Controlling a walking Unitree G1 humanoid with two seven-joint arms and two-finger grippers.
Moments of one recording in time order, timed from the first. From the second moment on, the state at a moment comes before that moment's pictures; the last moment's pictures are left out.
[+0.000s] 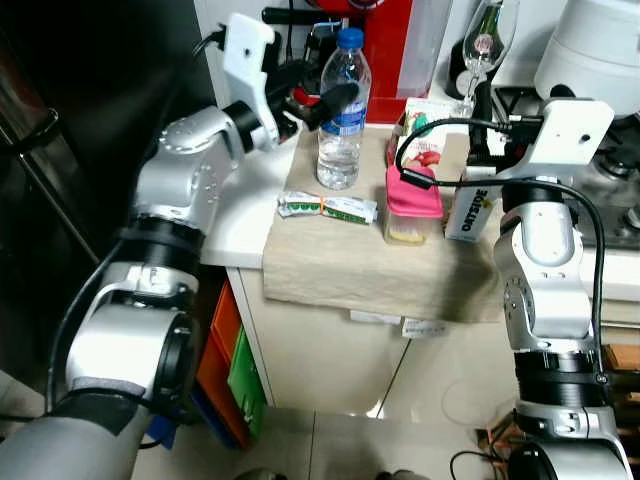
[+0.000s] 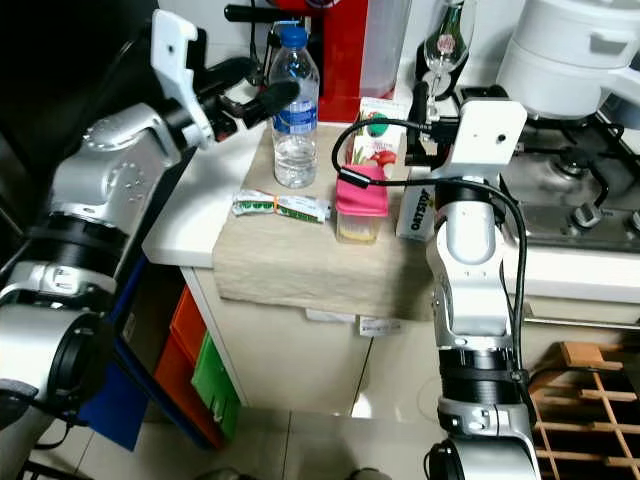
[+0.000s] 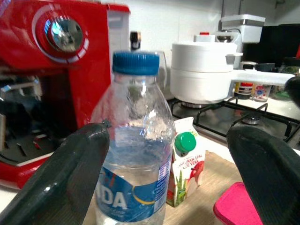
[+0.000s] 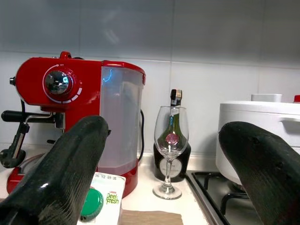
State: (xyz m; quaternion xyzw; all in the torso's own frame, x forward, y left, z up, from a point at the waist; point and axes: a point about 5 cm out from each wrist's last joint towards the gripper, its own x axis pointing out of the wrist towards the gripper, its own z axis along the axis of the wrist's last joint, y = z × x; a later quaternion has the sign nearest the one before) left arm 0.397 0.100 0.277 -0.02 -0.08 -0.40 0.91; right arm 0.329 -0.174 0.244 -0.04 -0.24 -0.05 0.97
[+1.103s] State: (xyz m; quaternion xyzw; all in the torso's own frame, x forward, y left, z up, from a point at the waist) left arm 0.408 0.076 0.241 -0.04 -0.03 -0.36 0.93; right arm 0.323 -0.177 0.244 -0.06 -0.23 -0.05 0.97
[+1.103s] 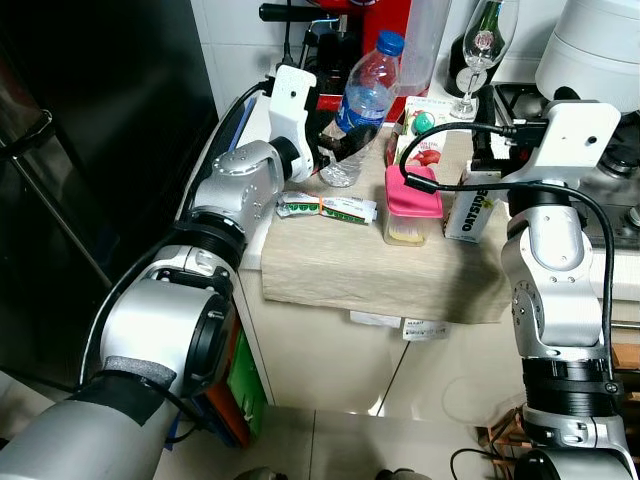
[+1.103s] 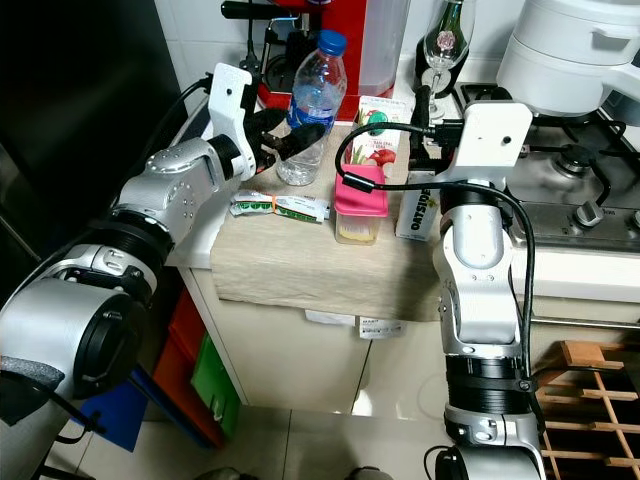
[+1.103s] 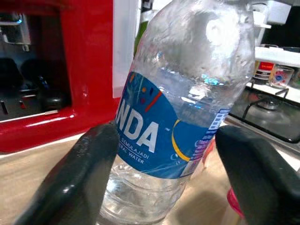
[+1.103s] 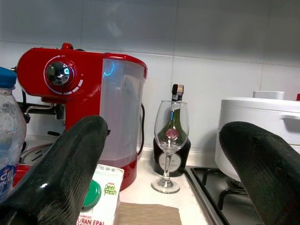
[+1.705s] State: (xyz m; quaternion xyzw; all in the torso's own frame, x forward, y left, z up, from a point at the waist) left arm 0.411 0.104 0.244 0.04 -0.04 -0.31 0.95; right arm 0.323 -0.175 0.243 -0.06 -0.23 -0.04 0.97
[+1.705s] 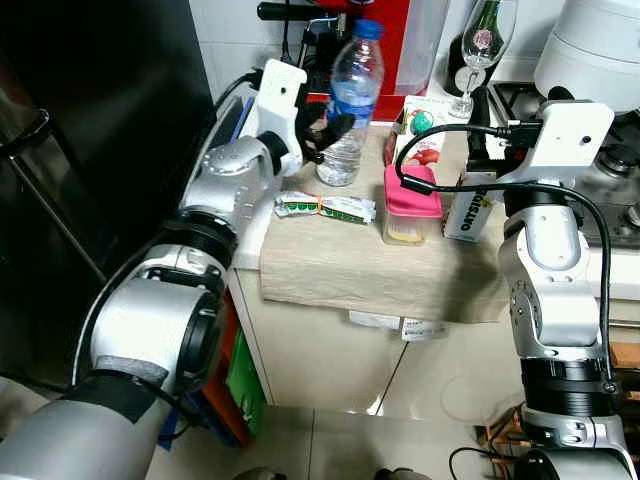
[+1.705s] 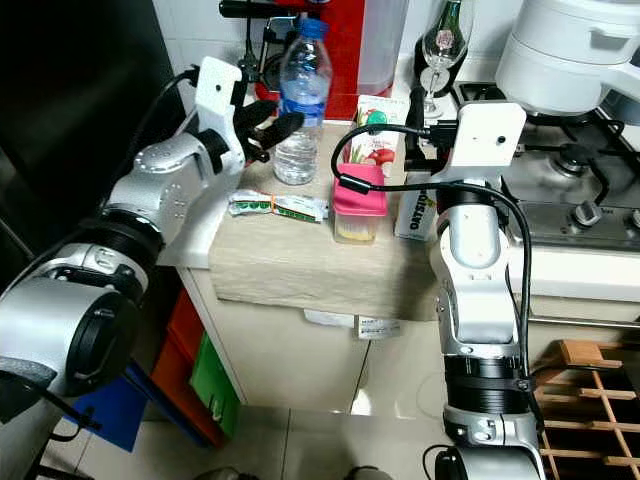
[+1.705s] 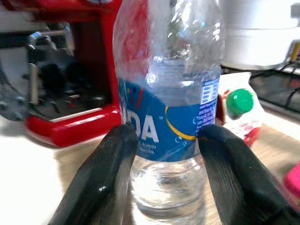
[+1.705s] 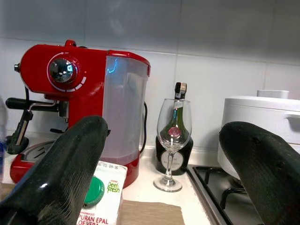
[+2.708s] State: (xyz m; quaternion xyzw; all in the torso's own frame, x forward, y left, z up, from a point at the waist) left arm 0.405 0.111 0.293 0.02 -0.08 -0.33 0.94; right arm 0.324 -0.172 0.242 -0.06 -0.23 -0.04 0.97
